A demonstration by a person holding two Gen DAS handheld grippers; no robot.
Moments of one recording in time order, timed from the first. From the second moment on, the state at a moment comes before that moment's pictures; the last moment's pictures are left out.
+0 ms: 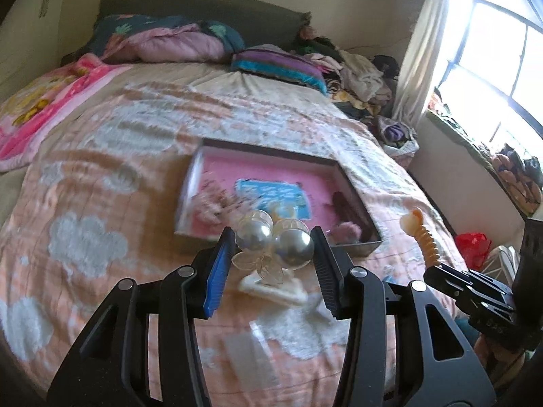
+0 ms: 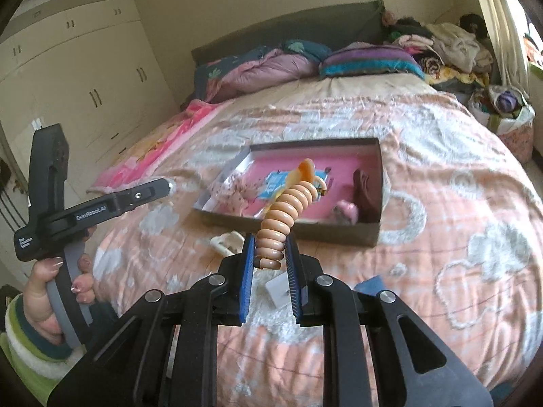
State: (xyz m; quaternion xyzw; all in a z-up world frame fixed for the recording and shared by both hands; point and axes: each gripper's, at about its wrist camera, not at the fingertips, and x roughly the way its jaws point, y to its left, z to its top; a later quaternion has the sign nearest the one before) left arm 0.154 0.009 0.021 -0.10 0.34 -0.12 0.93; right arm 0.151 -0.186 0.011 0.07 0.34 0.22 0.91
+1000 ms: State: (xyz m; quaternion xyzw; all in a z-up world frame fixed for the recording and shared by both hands) left arm 0.215 -0.047 0.067 -0.05 0.31 -0.14 0.94; right arm 0.181 -0.229 0.076 0.03 0.25 0.18 0.95
